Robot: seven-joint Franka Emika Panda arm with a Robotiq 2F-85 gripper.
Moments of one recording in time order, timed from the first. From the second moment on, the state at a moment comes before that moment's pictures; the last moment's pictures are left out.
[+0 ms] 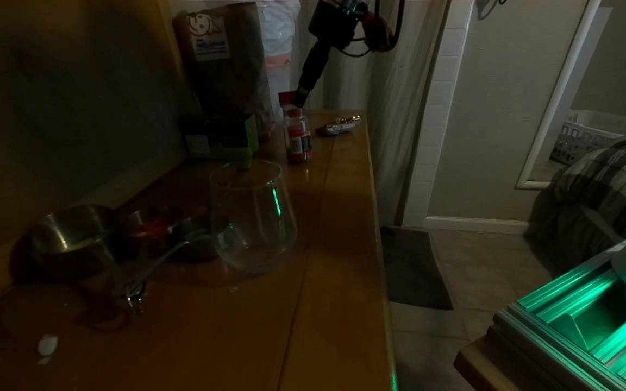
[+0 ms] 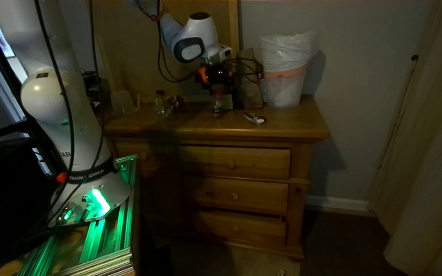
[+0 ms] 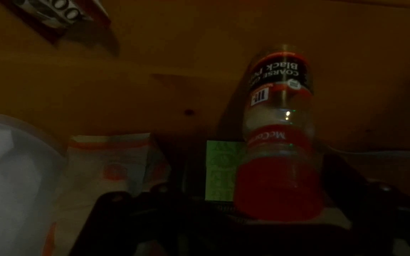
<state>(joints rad) 0.22 0.08 0.33 -2.38 0.56 2.86 -1.04</state>
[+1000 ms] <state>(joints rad) 0.23 -0.28 0.18 -2.43 0.53 2.27 -0.94</state>
